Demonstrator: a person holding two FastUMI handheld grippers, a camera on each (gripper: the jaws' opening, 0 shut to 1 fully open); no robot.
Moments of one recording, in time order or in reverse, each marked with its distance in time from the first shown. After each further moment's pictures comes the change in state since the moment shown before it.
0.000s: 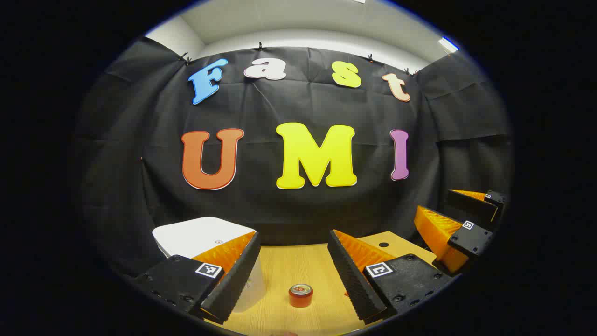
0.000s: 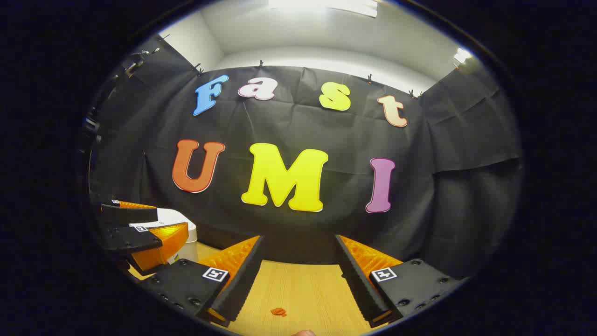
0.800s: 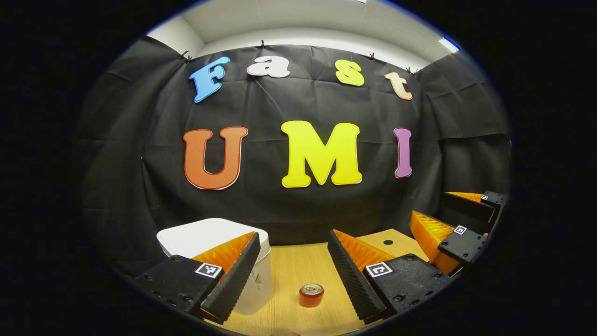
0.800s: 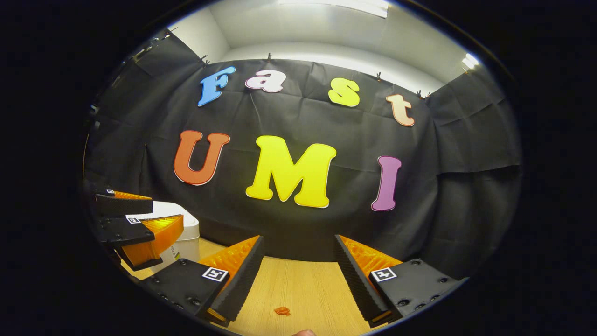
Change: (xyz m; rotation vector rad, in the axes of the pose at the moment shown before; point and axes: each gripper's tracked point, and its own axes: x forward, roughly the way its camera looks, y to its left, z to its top) left arm 0.002 0.030 -0.001 0.005 0.007 0.035; right arm 0.012 0.029 -0.005 -0.025 0.029 0.022
